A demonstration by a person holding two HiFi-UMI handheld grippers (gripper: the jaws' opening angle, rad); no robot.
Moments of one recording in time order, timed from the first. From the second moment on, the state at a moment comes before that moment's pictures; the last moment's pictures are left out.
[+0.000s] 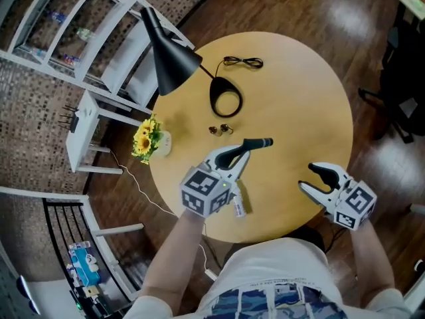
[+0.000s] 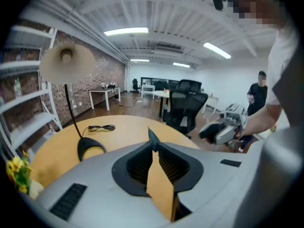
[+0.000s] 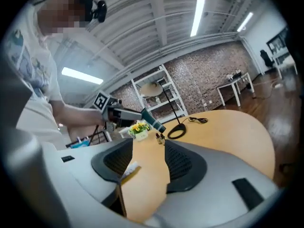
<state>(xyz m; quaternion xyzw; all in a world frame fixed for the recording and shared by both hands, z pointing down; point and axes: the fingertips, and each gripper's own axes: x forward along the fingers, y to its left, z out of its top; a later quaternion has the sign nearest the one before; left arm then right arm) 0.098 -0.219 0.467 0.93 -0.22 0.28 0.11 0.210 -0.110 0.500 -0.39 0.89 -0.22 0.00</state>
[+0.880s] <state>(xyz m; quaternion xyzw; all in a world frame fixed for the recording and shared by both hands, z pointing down) 0.065 -0.356 0.627 0.80 -0.28 0.53 0.05 0.227 -0.032 0.564 -0.45 0.84 -0.28 -0.10</state>
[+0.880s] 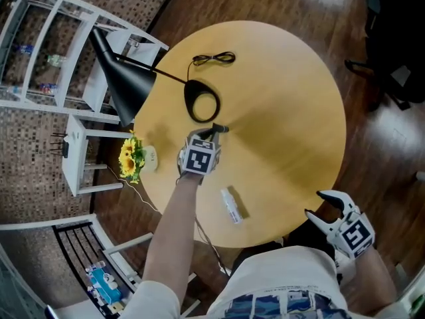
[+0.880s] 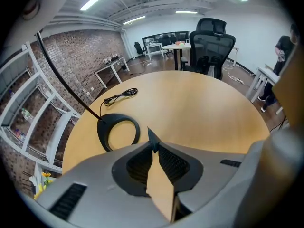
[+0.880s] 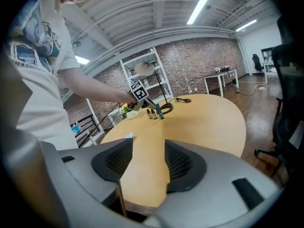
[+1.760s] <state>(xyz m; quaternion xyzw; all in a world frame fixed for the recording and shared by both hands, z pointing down) 0.062 -0.342 0.580 0.83 -0.31 0.47 -0.02 0.212 -0.050 0.558 -0.42 0.86 -0.26 -0.10</state>
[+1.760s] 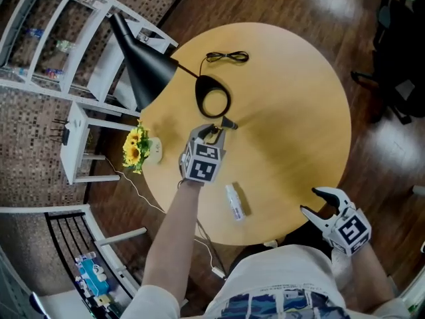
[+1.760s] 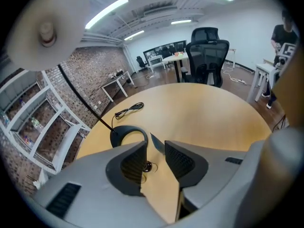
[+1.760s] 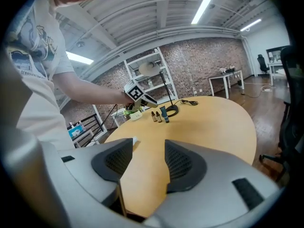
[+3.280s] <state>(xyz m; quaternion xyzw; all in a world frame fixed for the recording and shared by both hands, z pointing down) -0.251 0.169 0.460 0.87 -0.44 0.15 0.18 0.038 0.210 0.450 -0.59 0.77 -0.13 -0.19</state>
